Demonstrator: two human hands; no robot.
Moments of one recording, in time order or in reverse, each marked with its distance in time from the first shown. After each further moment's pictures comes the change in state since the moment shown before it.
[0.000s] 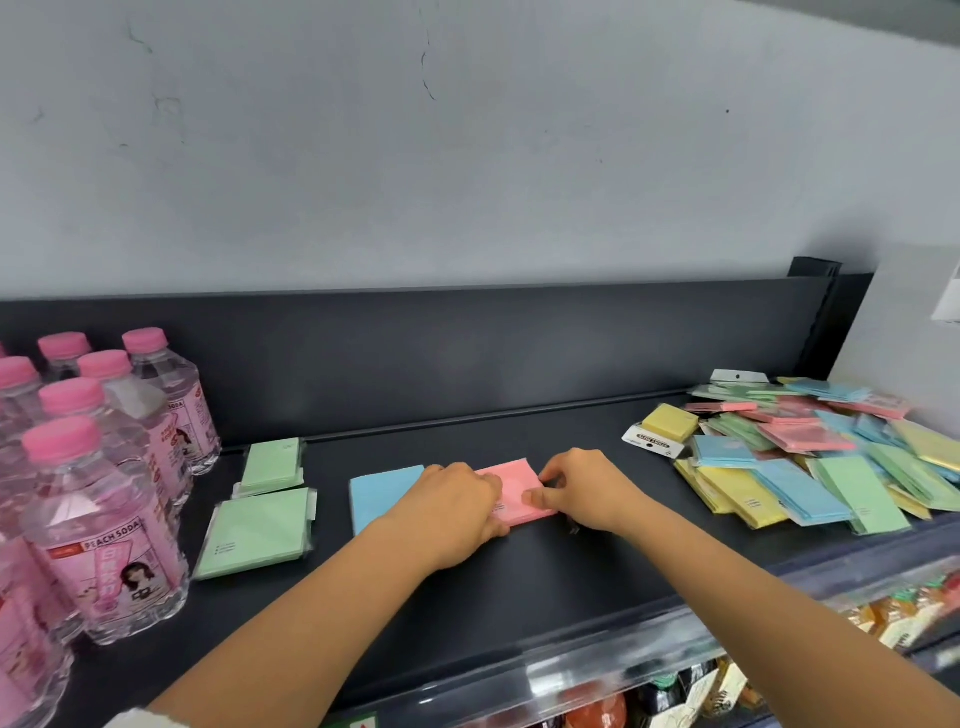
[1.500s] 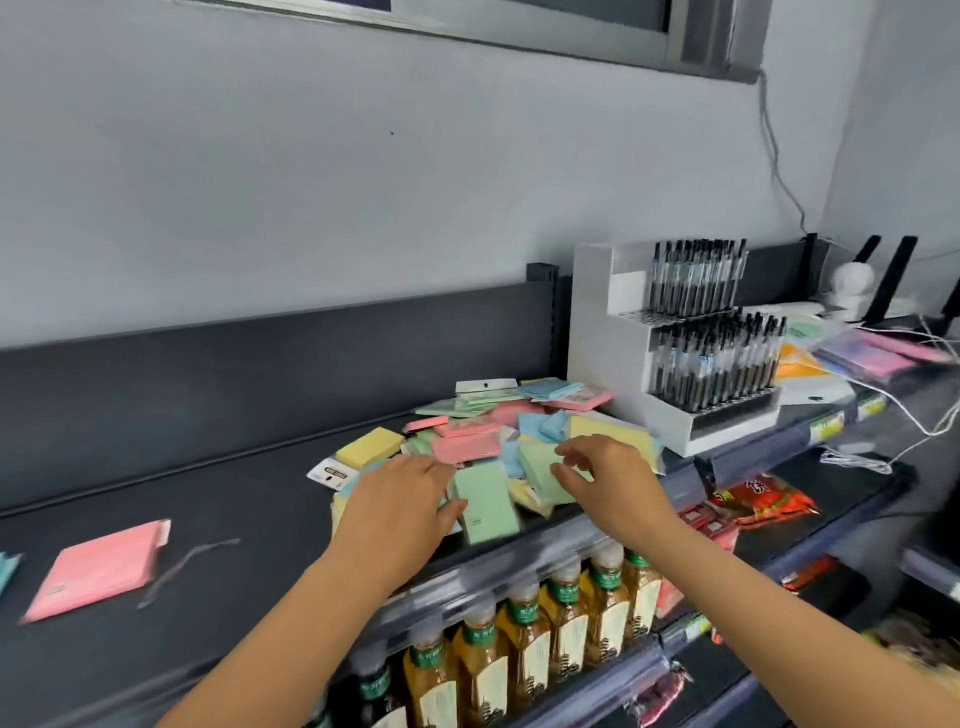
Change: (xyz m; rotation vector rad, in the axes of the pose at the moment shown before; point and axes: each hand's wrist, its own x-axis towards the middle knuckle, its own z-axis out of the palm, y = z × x) left_hand 0.139 0.311 -0.031 0.001 0.350 0.041; right_hand -0.122 0.318 -0.185 0.032 0.507 0.010
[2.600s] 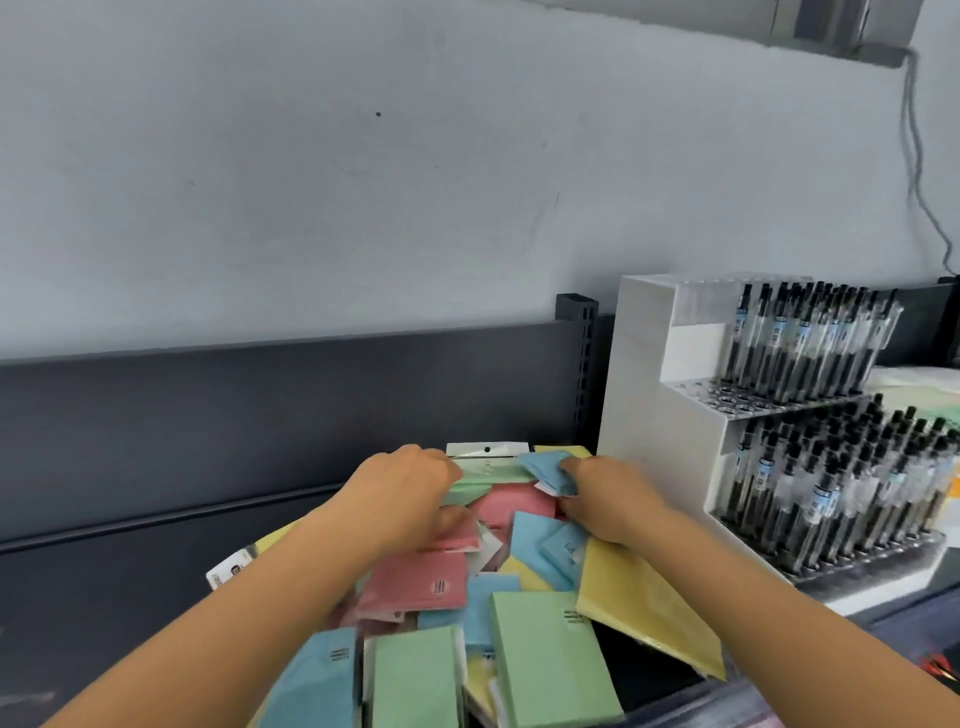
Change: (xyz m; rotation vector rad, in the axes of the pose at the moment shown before) left_hand 0.175 -0.020 0.035 0.150 -0.293 -0.055; right_hand 0.196 0.085 0.050 -0.459 -0.363 -0.072
